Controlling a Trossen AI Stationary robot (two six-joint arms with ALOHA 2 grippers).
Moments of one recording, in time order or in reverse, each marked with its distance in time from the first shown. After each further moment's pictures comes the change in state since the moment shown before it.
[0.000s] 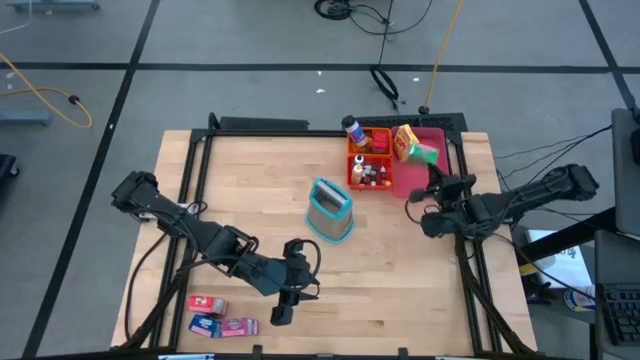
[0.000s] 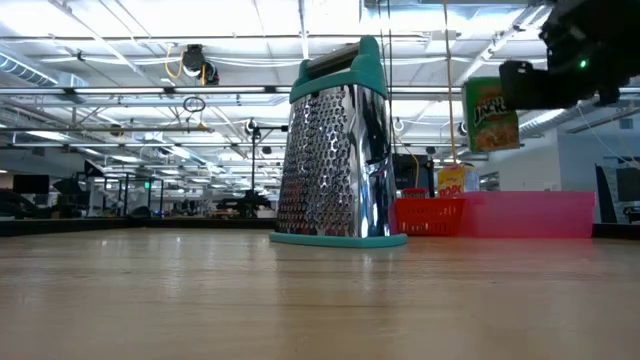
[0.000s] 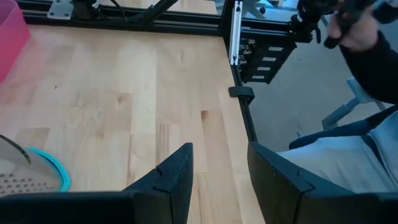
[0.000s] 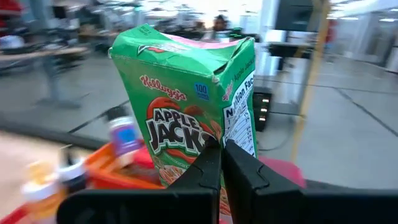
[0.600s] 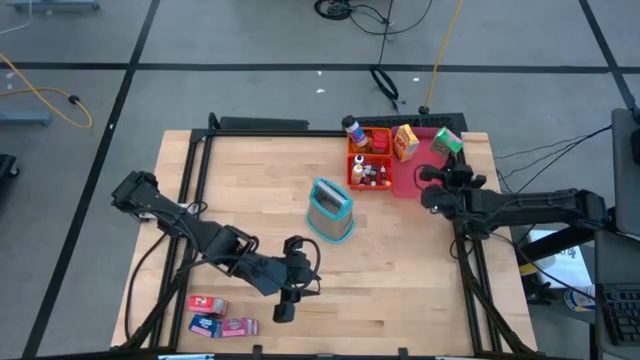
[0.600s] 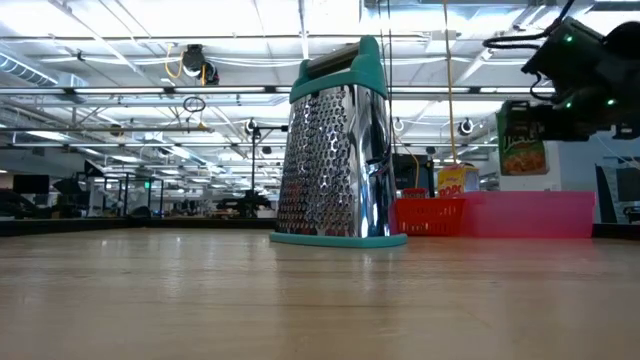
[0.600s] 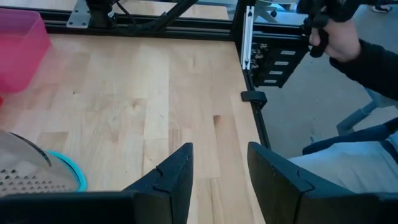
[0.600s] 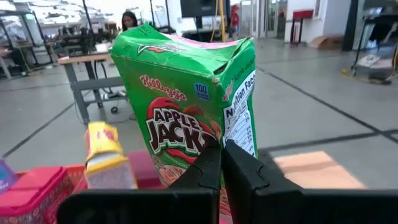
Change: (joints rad) left arm 0.004 0.000 0.000 0.001 -0.052 0.019; right arm -0.415 -0.090 -0.178 0.247 -0.010 -0.027
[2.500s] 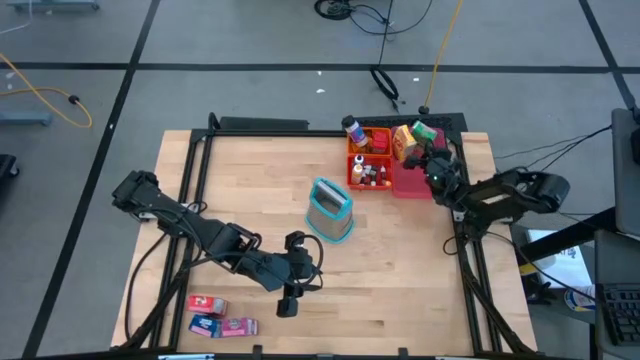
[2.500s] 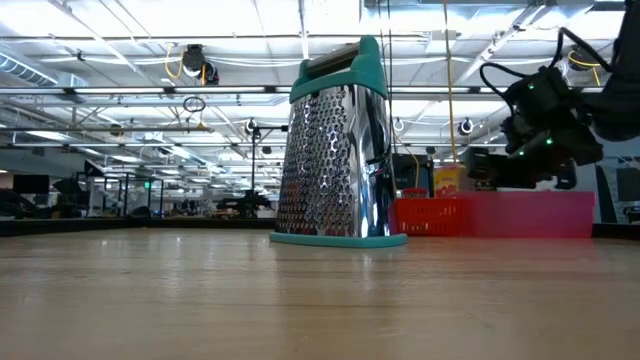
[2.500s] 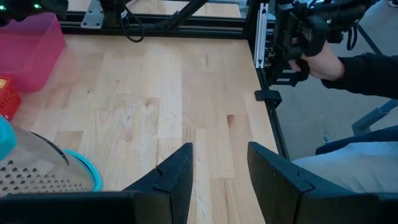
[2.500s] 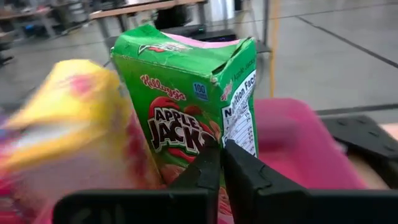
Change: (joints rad) left arm 0.023 0.000 -0.015 0.001 -0.018 0.023; right arm -0.543 0.658 -0.180 1.420 -0.712 -0.575
